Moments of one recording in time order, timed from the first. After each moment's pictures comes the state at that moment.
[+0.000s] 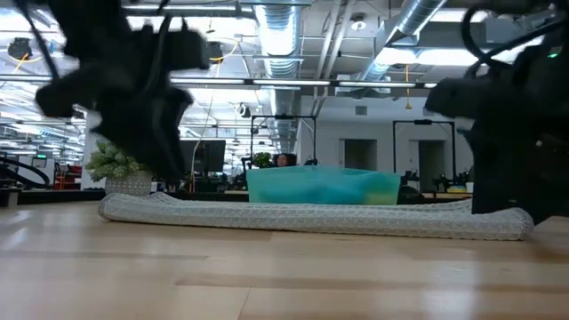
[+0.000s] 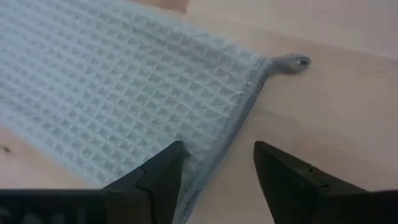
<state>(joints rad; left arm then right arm) -0.41 1.63 0.91 -0.45 -0.42 -0.33 0.64 1.80 0.97 -0.68 0.39 1.87</state>
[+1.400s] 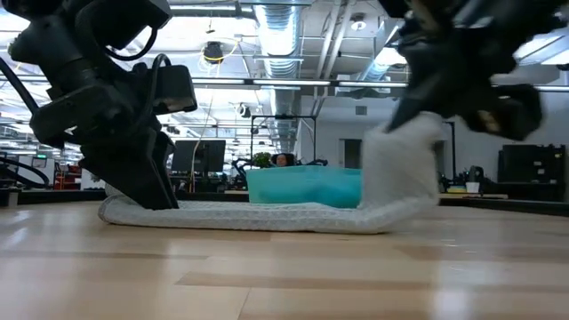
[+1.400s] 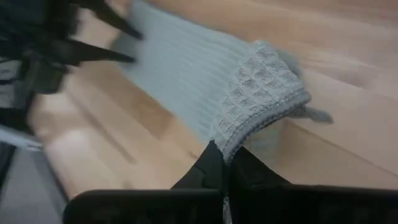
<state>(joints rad) -0.39 1.62 0.66 -0.02 -0.27 -0.51 0.52 1.60 0.89 -0.25 0.43 1.49</state>
